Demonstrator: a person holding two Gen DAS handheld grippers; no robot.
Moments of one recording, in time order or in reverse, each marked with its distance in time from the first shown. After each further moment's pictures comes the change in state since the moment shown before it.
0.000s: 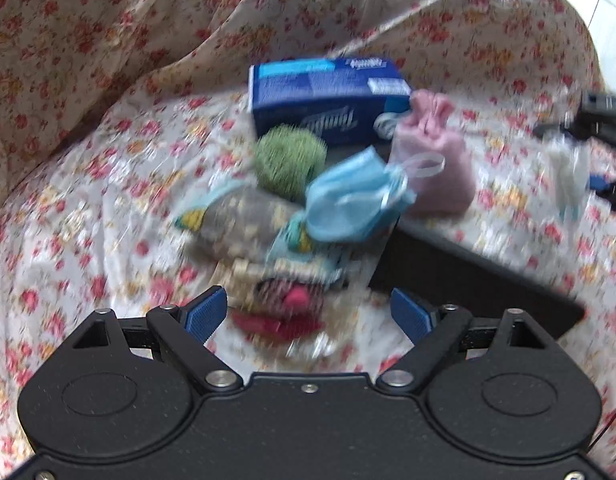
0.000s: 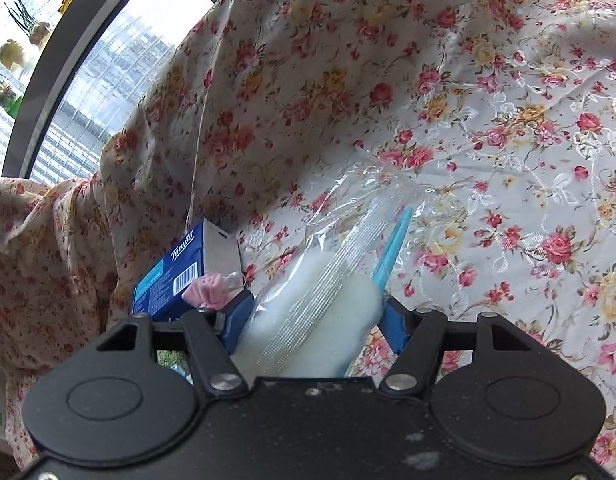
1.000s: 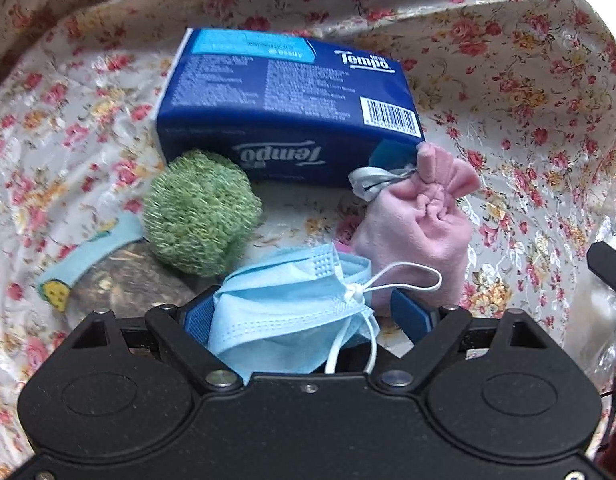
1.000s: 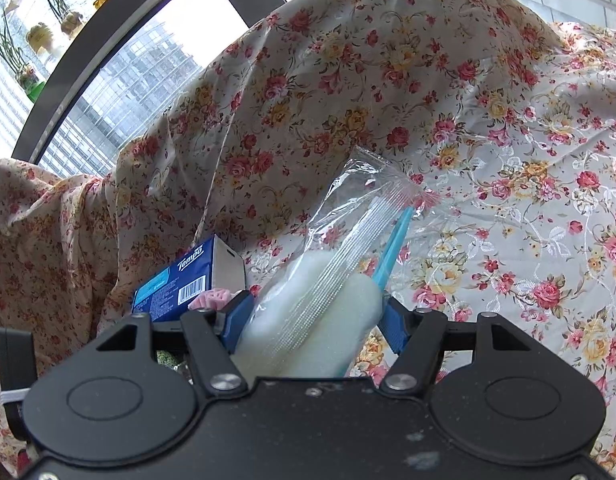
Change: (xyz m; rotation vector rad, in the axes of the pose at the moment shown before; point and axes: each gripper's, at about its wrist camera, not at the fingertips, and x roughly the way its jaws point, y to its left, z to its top) left arm 0.089 -0.009 0.069 -0.205 0.172 -0.177; right arm -0.017 0.014 -0.004 -0.122 -0.096 -0.012
